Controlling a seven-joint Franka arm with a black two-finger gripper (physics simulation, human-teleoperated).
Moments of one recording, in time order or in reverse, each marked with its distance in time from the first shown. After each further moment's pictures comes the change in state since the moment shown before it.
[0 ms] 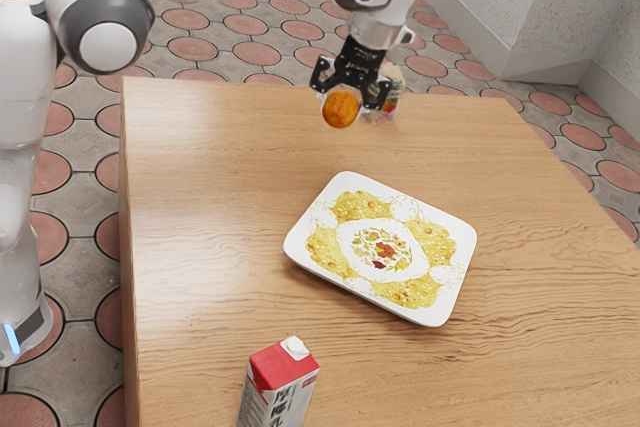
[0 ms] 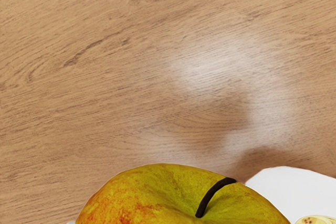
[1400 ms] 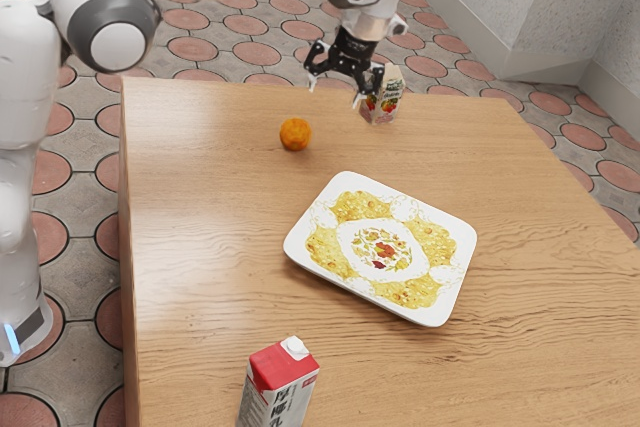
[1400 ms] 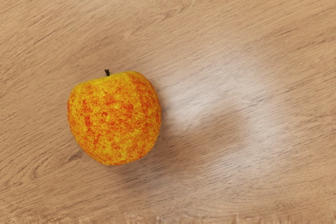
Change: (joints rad) arm 0.051 0.023 0.019 -0.001 0.063 0.086 0.145
